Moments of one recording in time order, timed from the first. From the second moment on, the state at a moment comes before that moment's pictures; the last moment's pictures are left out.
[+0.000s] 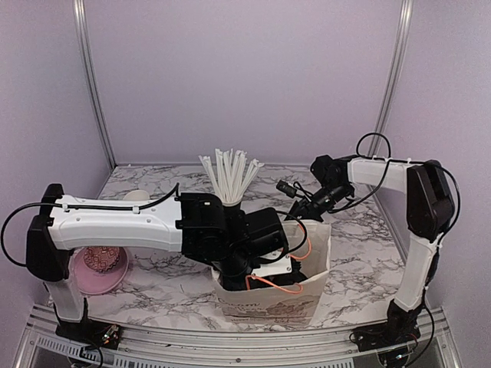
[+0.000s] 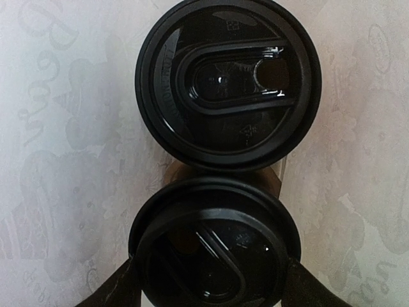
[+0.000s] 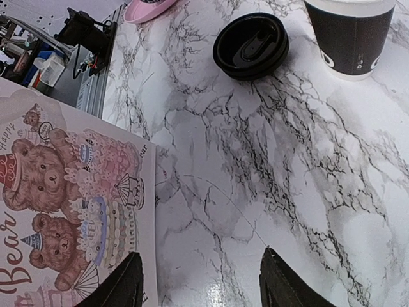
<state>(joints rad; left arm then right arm) -1.36 1.90 1.72 -1.05 -0.11 0.23 0.40 1.92 1.44 -0.96 -0.94 -0.74</state>
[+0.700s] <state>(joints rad) -1.36 1.93 1.75 -1.06 -0.11 0.23 0.40 1.88 1.42 -0.96 -0.96 -0.74</state>
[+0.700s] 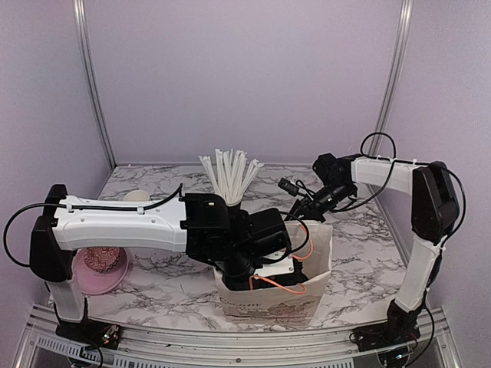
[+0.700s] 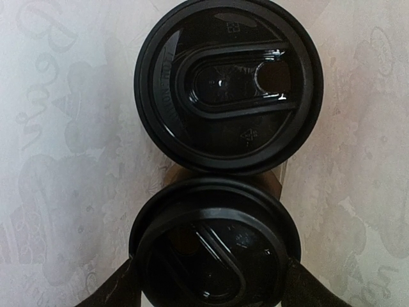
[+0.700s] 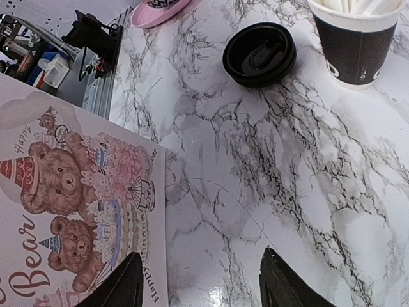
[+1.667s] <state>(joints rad) -1.35 1.82 1.81 -1.07 -0.12 0.16 0.40 1.83 1.45 -1.01 -0.96 -0.74</state>
